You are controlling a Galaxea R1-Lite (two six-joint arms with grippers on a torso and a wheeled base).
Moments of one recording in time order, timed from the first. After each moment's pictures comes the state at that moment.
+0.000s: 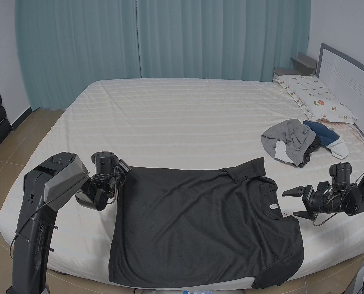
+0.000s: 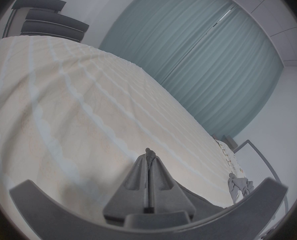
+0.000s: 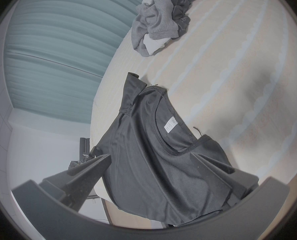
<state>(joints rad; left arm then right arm) -0.16 2.66 -1.40 -0.94 0.16 -0.80 -0.10 2.05 -0.55 -0.73 0.54 0.72</state>
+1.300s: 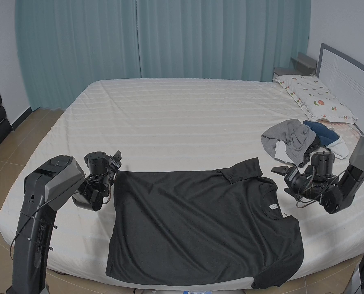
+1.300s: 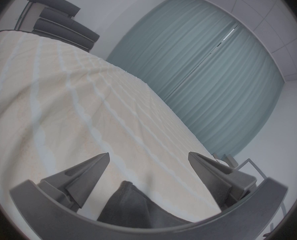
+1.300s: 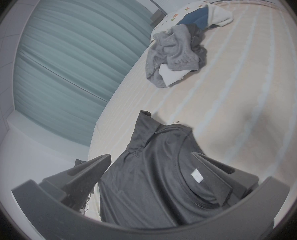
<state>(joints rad) -0.11 2.71 -1.44 -1.05 0.23 -0.86 0.06 2.17 -0.70 -0.99 0.19 0.88</state>
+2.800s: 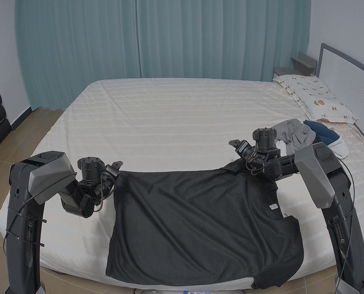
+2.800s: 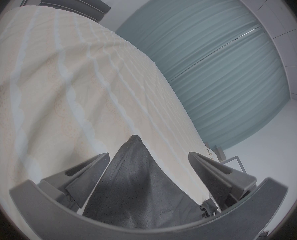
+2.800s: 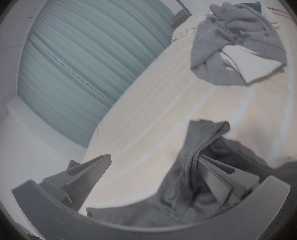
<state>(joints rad) -0.12 2.55 -1.13 -1.05 0.04 -1.02 0.24 2.73 -1.93 -0.45 0.00 0.84</state>
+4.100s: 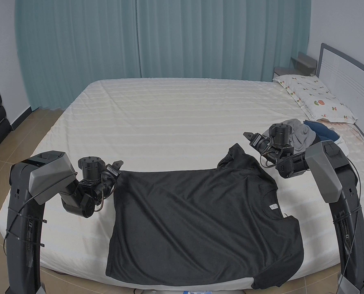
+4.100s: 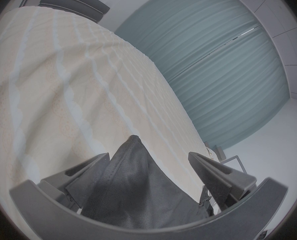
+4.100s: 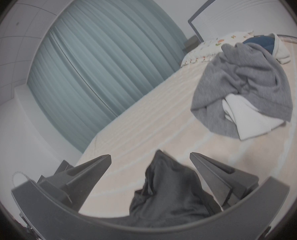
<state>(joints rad) -0.12 2.55 -1.14 -1.05 0.04 -1.01 0.15 2.72 -1.89 -0.61 -0.01 0.67</state>
